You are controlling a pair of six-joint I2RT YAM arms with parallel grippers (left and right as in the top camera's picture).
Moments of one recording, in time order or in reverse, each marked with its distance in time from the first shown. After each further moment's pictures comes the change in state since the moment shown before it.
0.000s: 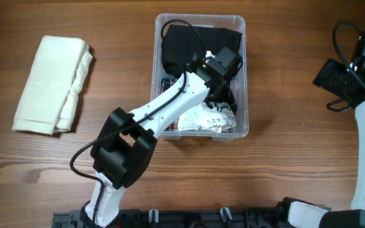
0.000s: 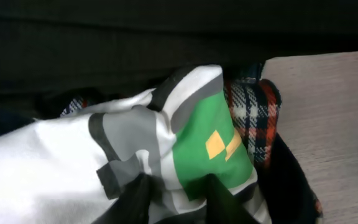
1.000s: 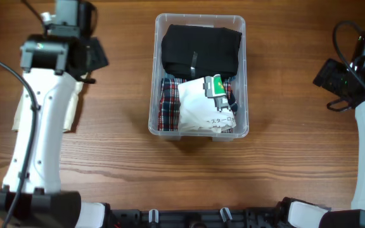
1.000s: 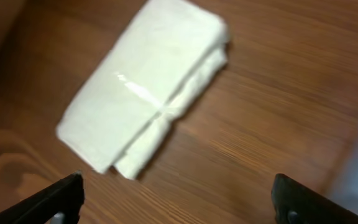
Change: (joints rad) left arm 0.653 -0.499 0.025 -0.415 -0.366 0.132; right arm 0.000 0.000 0.000 0.004 0.000 0.000
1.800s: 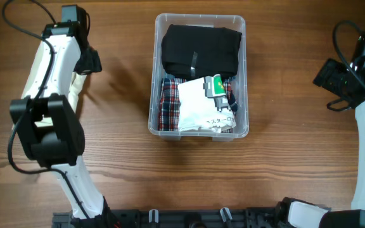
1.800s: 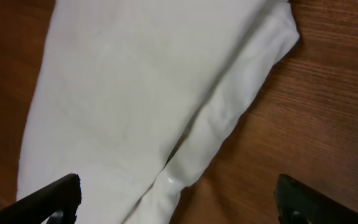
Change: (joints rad) left arm 0.165 0.489 -0.001 0.245 0.024 0.276; right arm 0.000 0.000 0.000 0.000 0.000 0.000
